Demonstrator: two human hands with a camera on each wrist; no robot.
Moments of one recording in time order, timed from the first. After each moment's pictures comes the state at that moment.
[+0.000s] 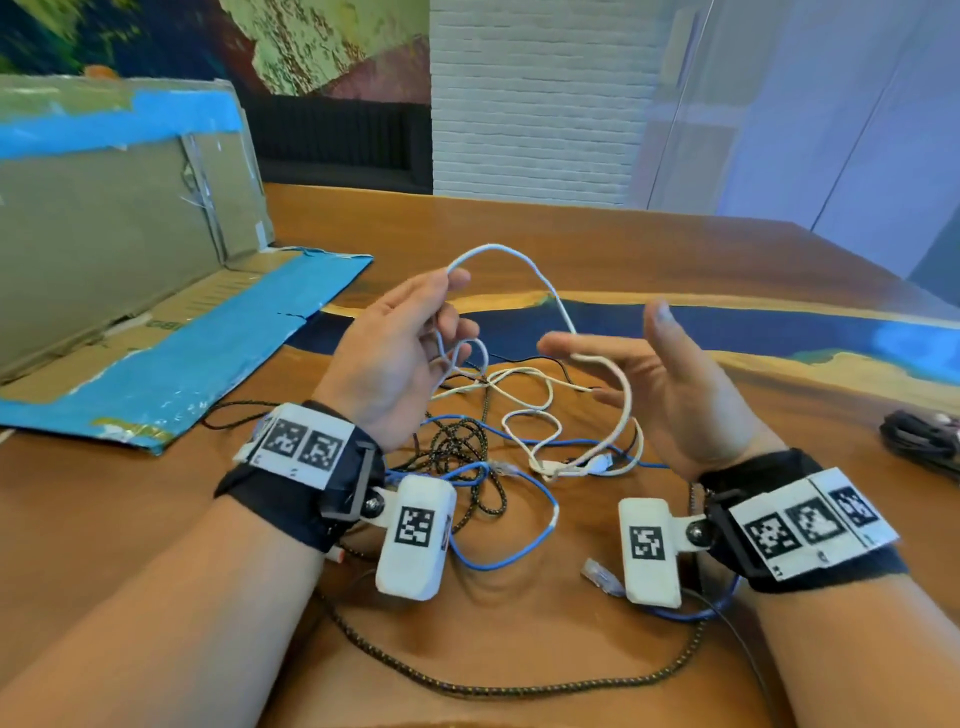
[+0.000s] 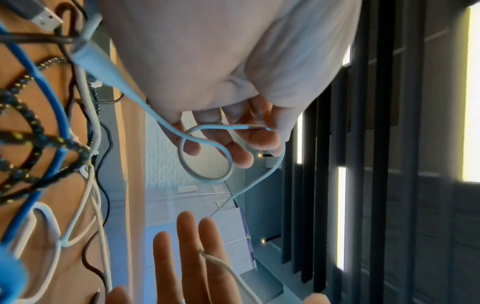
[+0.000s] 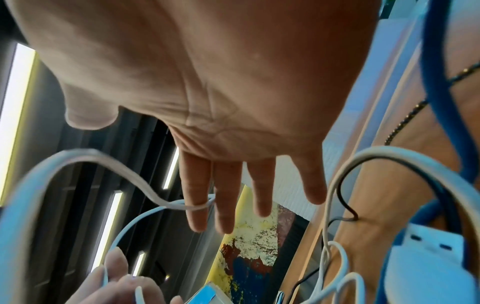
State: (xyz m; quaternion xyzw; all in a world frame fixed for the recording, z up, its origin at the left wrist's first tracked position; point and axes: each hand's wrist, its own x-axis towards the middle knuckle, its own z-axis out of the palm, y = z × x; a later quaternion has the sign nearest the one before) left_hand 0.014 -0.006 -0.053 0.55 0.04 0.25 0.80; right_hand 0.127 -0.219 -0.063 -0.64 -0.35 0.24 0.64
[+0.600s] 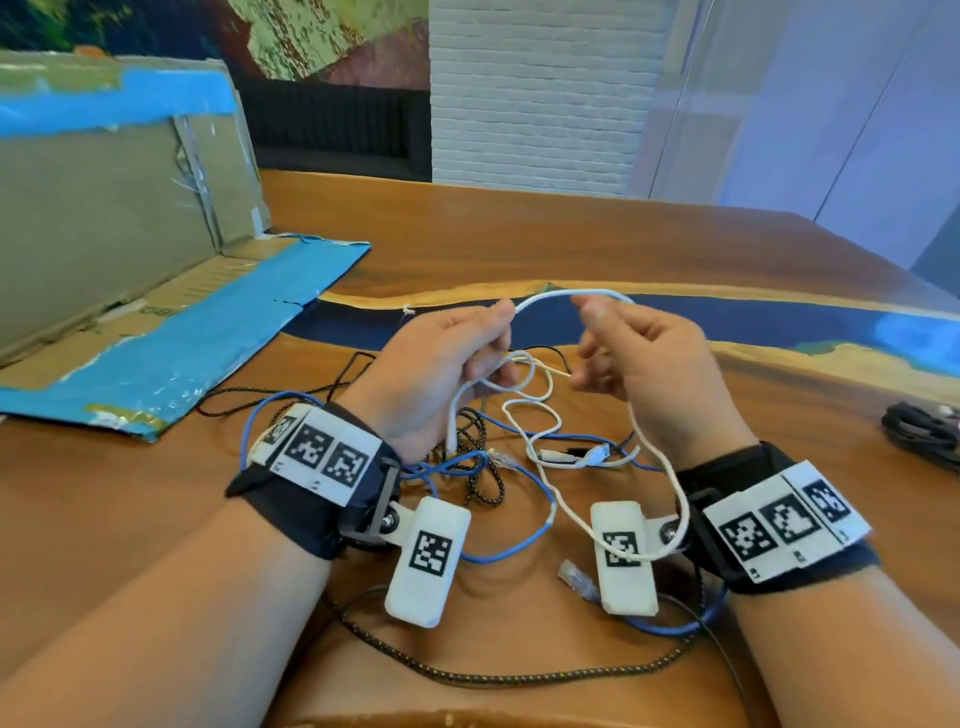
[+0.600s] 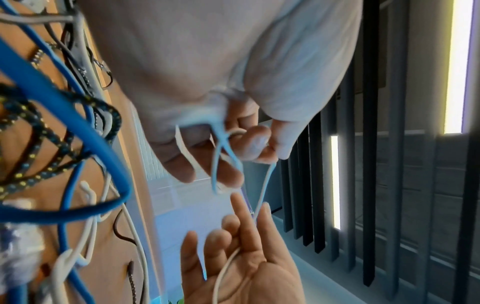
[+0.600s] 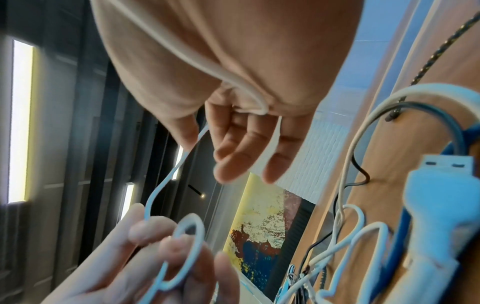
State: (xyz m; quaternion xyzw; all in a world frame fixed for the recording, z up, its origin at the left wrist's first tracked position) left_hand 0.009 -0.031 -0.056 0.66 0.03 0.13 0.74; right_hand 0.111 -0.198 -0.059 -0.66 -0.24 0.06 0.70
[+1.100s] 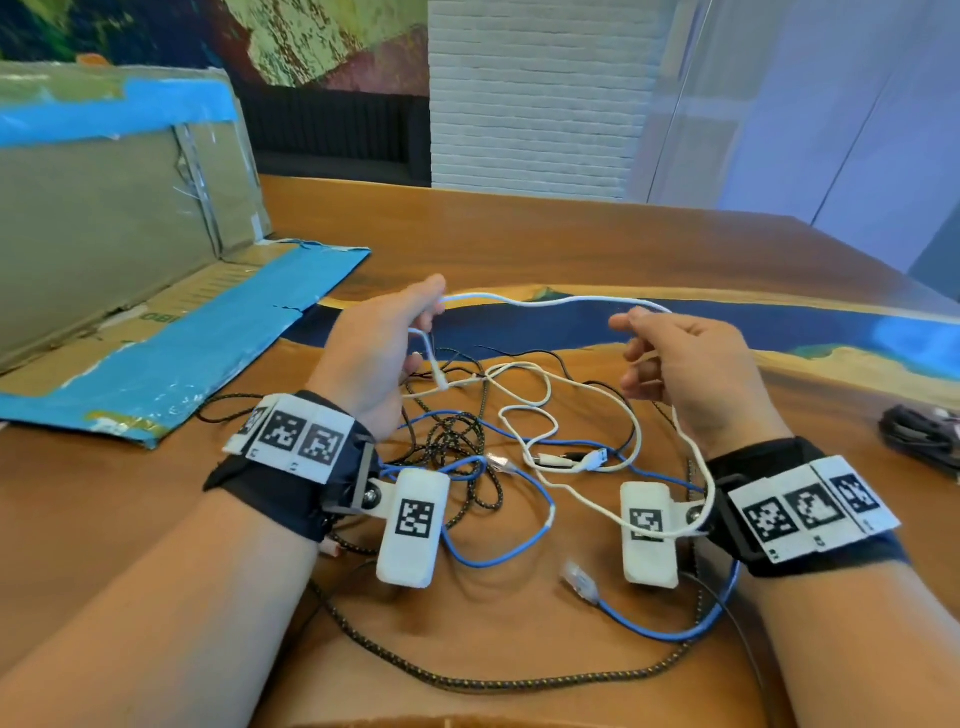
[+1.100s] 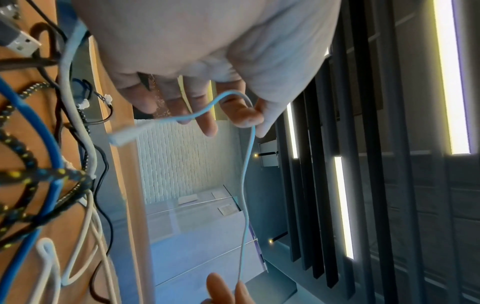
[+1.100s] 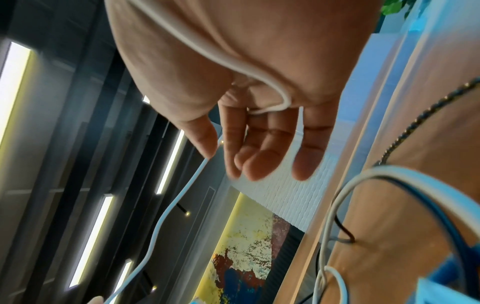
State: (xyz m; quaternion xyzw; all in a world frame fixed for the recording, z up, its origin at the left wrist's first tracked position) left_hand 0.018 0.005 -0.059 0.65 0.21 0.29 0.68; right_hand 0.137 -0.221 -0.056 -0.73 -0.16 0.05 0.66
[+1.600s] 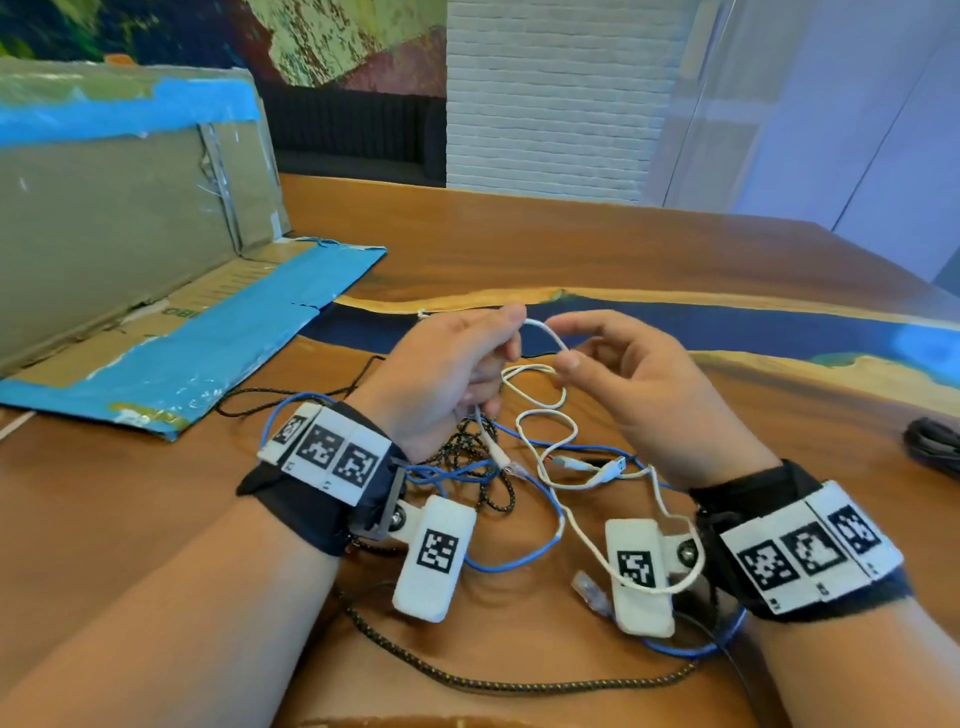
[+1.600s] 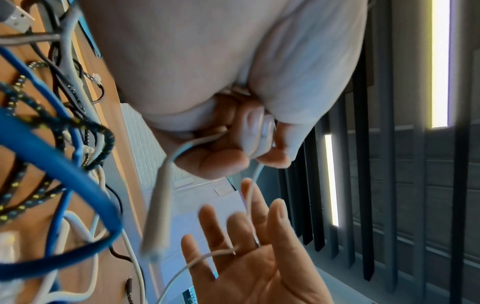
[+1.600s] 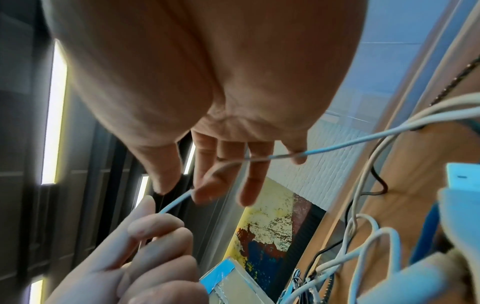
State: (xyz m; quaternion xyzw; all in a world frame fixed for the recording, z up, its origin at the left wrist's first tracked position) left_hand 0.007 -0.026 -0.051 0.66 0.03 0.12 0.74; right_hand 0.104 -0.200 -0.061 -0.71 -0.41 0.08 0.57
